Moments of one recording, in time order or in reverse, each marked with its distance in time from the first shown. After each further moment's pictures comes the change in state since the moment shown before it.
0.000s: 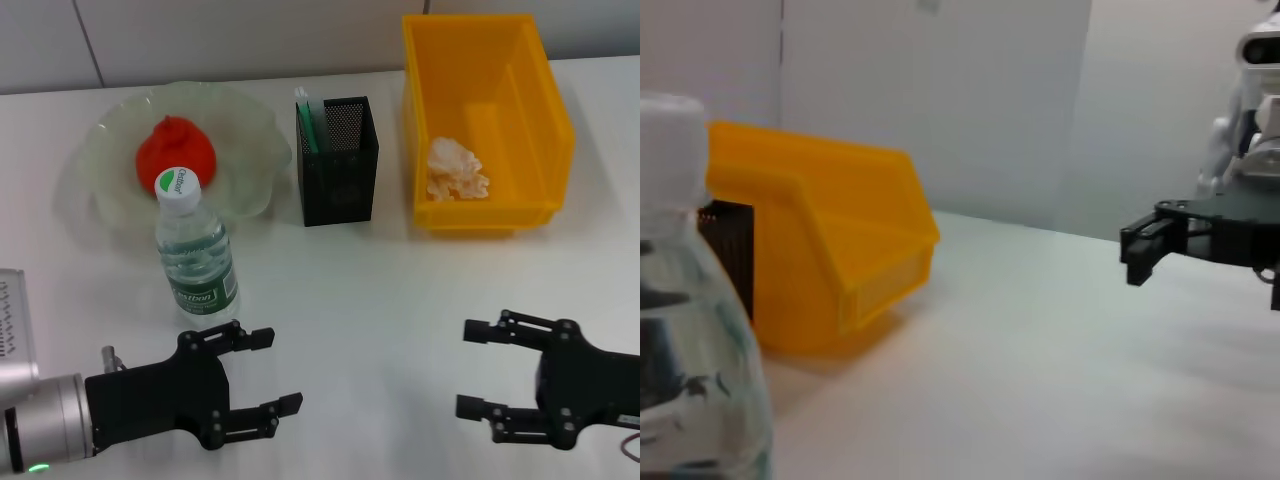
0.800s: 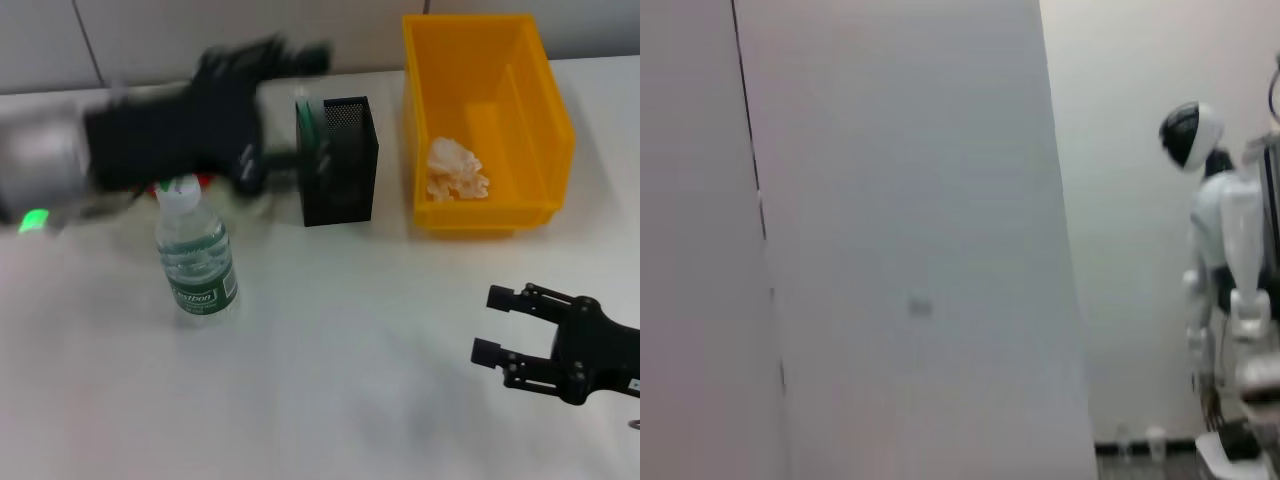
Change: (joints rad) left arm -0.149 0.026 -0.040 0.425 -0.175 0.047 -0.277; right arm -0.014 -0.025 0.012 0.065 0.105 0.075 0.150
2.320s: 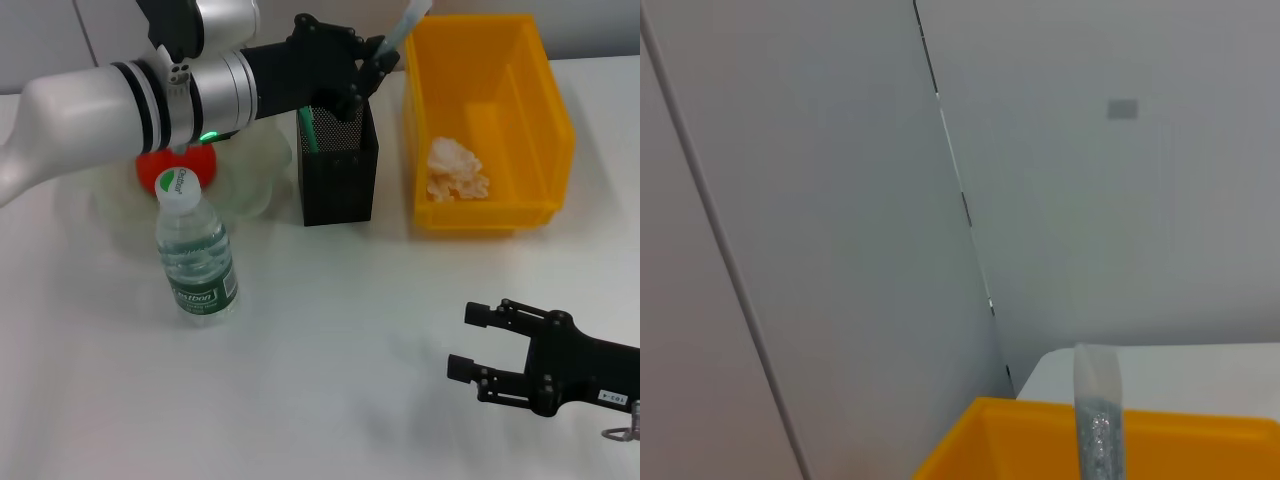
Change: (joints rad) left arm -0.338 -0.036 0.245 -0.291 -0.086 -0.670 0.122; right arm 0.022 0.013 -0.051 0.052 -0.003 0.086 -0.038
